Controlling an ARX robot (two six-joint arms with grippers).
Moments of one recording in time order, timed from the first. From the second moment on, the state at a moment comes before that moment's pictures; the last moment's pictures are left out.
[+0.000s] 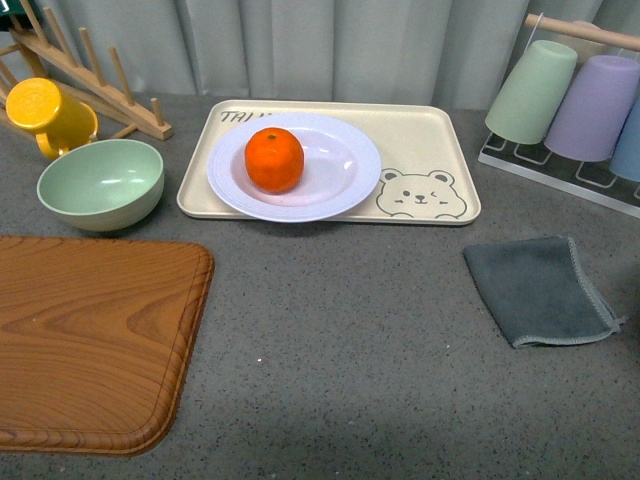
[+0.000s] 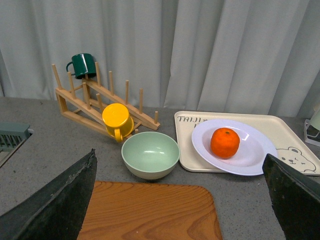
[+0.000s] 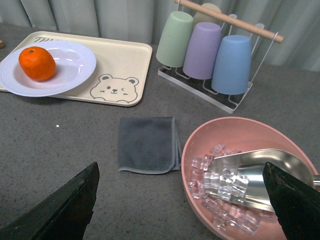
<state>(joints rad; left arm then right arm) 0.00 0.00 0.02 0.00 0.00 0.00 -0.13 0.23 0.15 -0.28 -0.20 -0.18</state>
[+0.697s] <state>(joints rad) 0.00 0.00 0.02 0.00 0.00 0.00 0.00 0.00 0.01 0.00 0.00 -0.02</state>
